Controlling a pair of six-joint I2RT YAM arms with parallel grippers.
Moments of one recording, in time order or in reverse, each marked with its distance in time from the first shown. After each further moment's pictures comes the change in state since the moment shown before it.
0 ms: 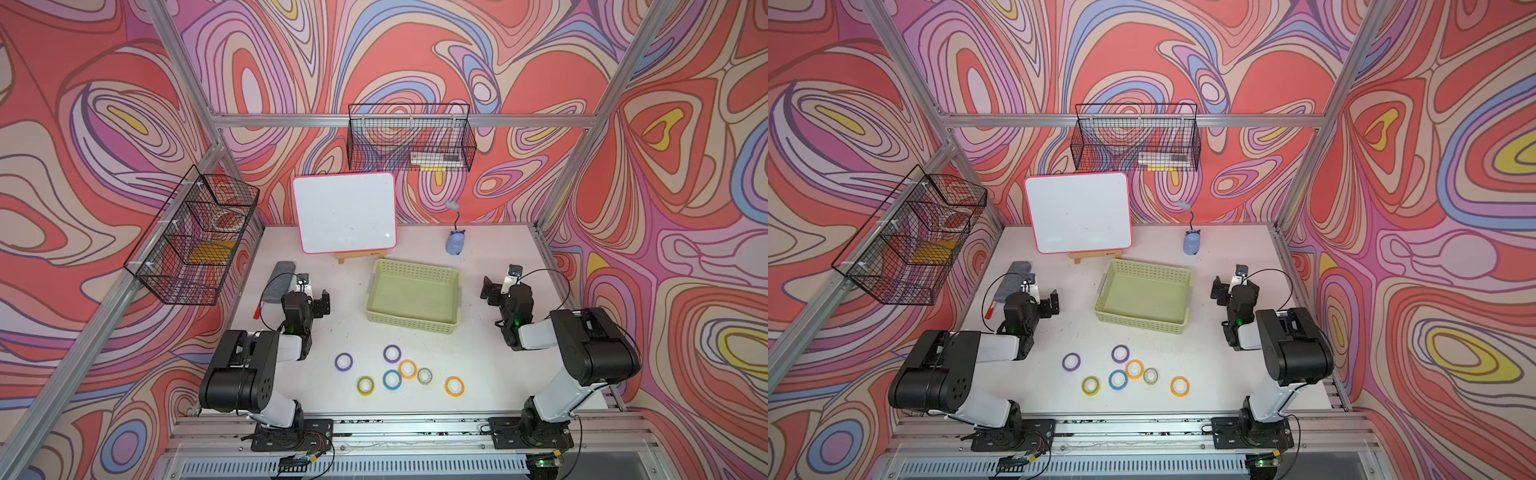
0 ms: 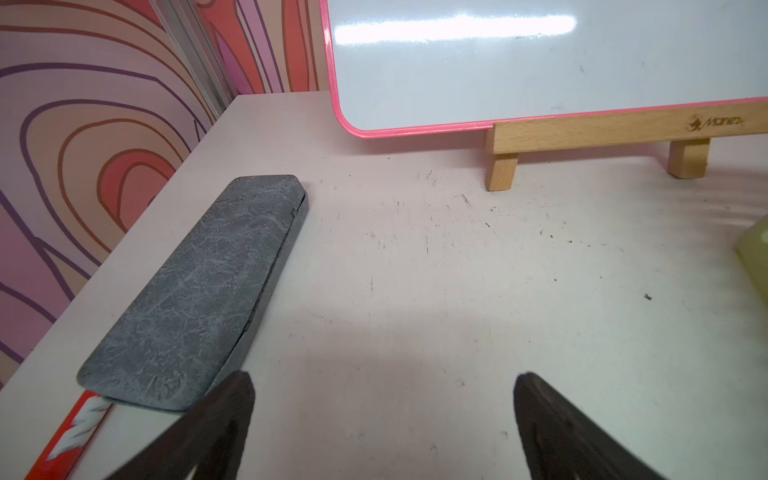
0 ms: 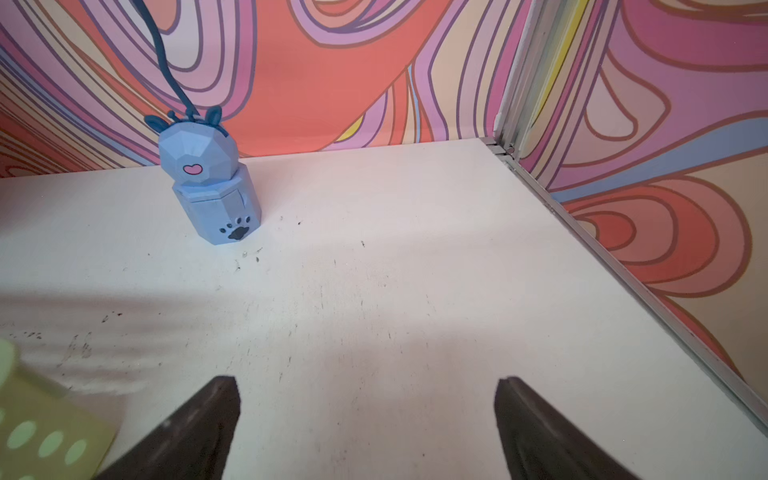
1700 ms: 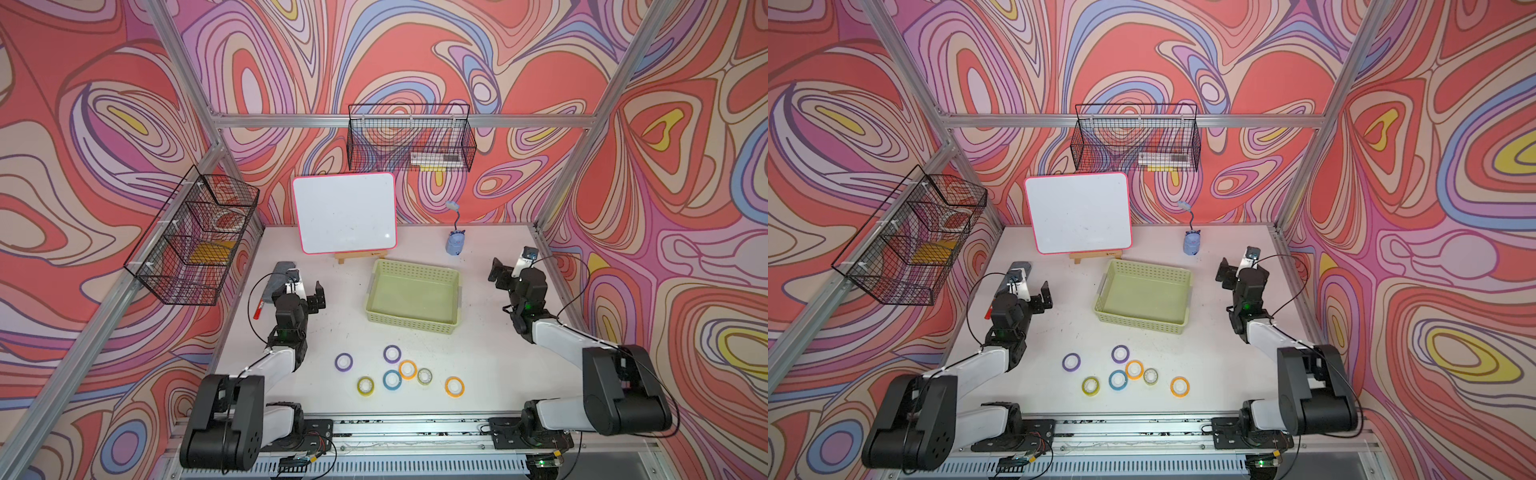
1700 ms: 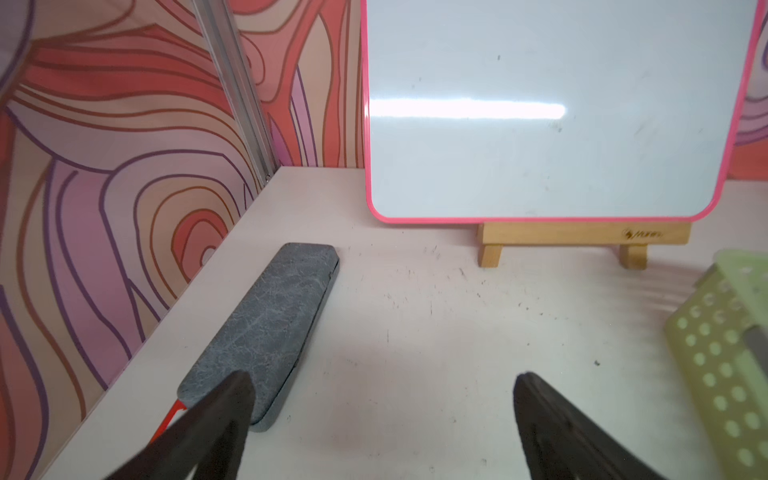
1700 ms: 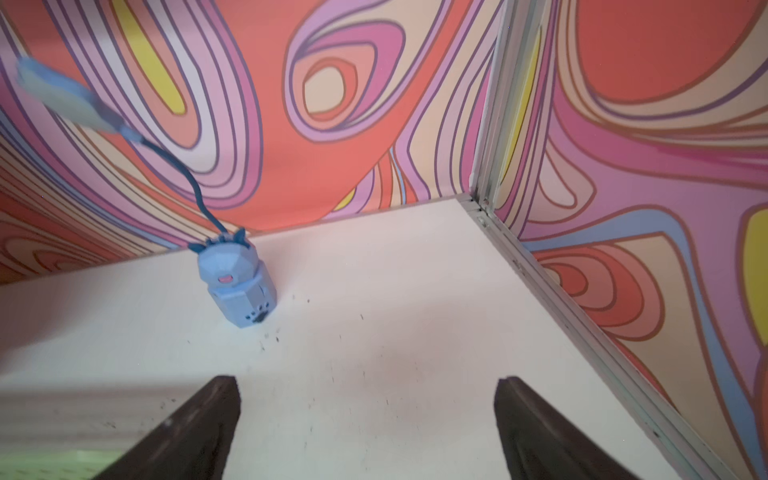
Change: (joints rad) left arm -0.004 -0.375 -0.031 -0.146 -0.047 -0.061; right arm 0.000 -0.367 0.189 -0.476 0.038 0.097
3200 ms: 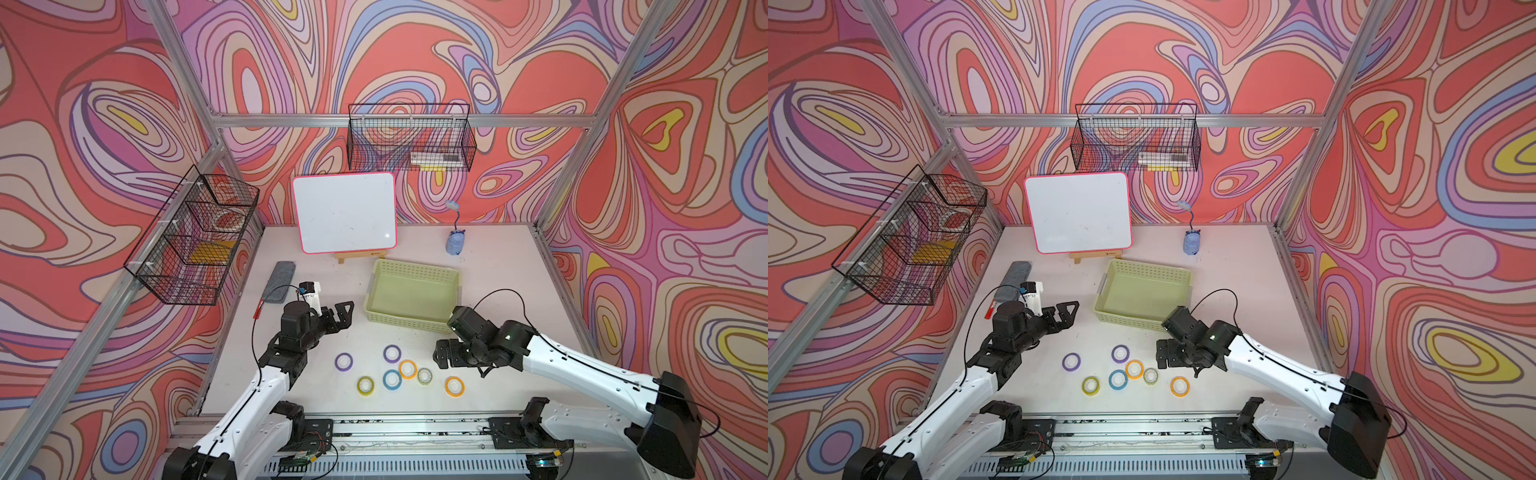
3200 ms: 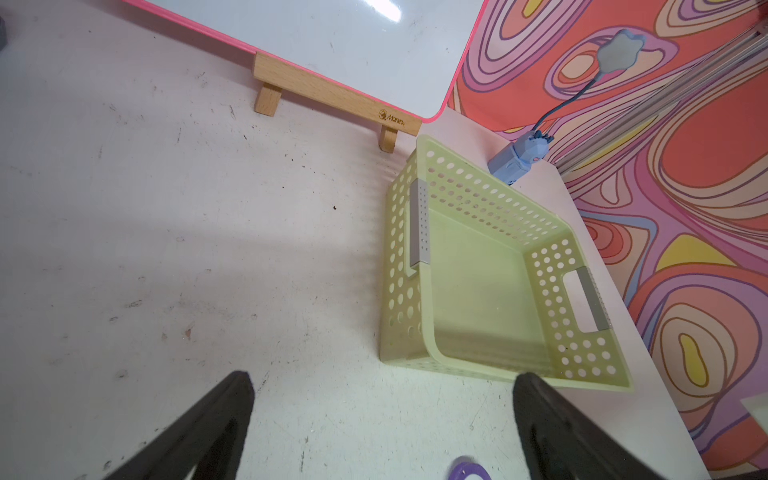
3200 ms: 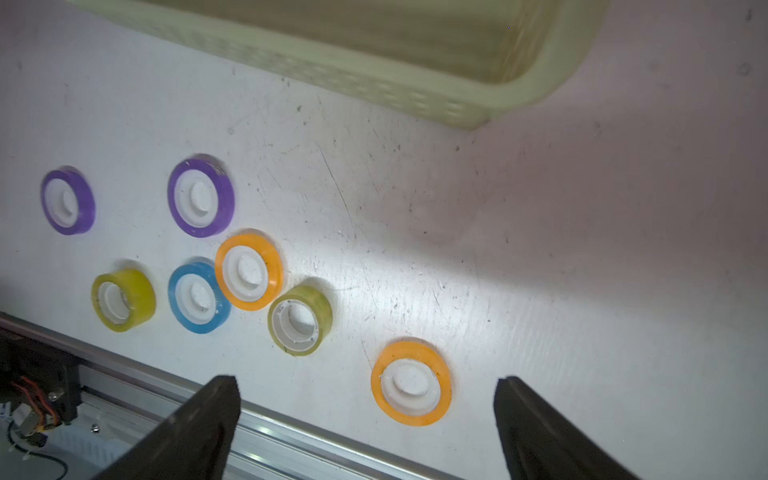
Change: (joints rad) left arm -0.163 -0.301 0.035 -0.572 0.411 -0.468; right arm 0.835 -0.152 0.180 -1.342 -0.196 0.619
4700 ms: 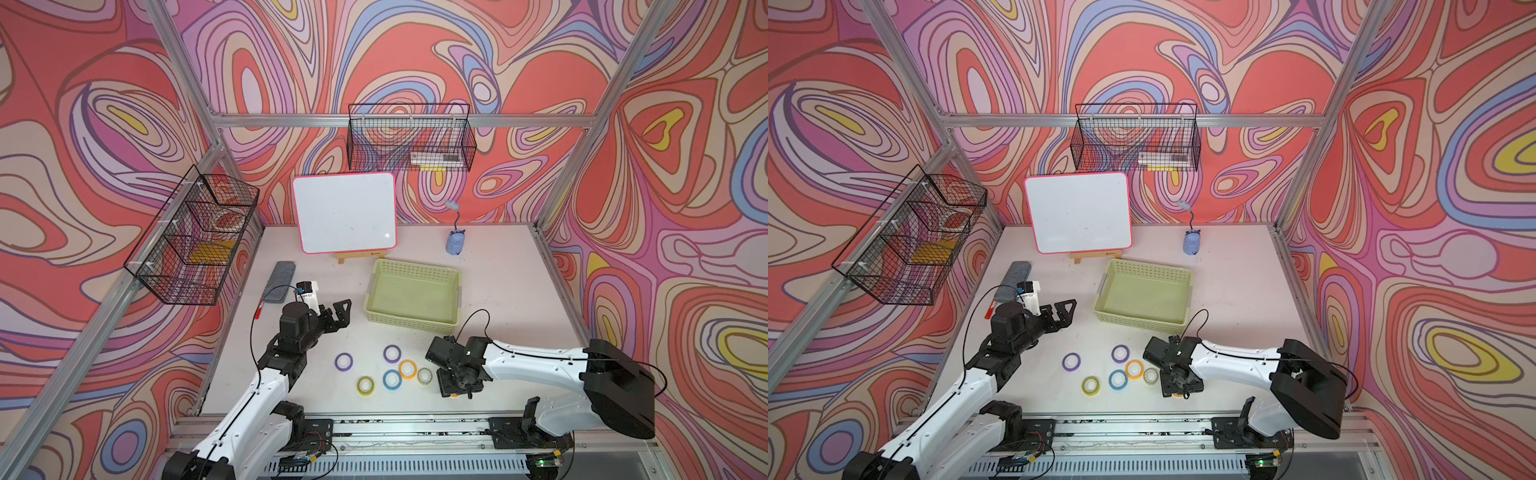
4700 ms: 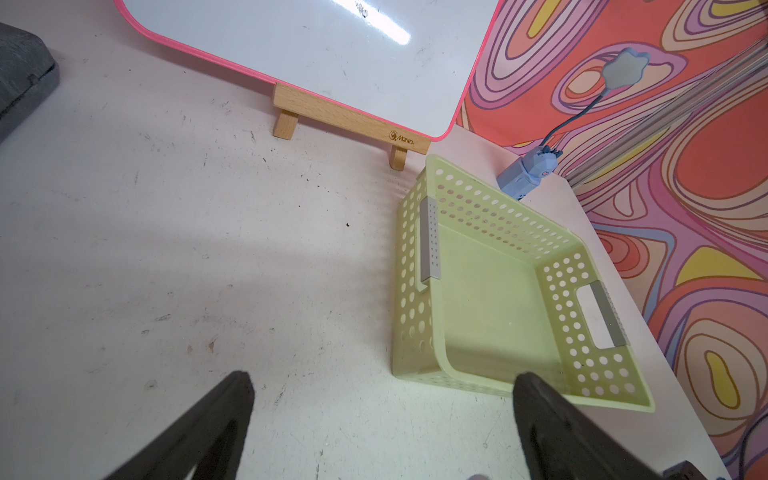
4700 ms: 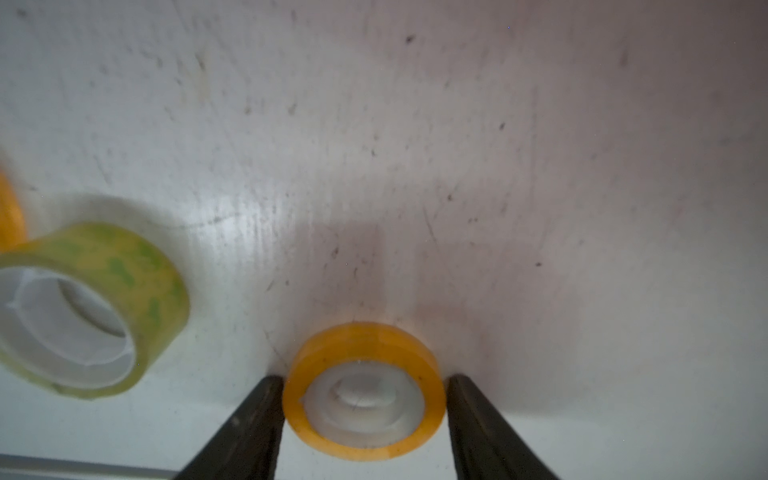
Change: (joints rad) left arm 0.000 -0.006 -0.003 0.010 -0.044 0.018; right arm 0.149 0.245 -0.107 0.054 -0.001 0.118
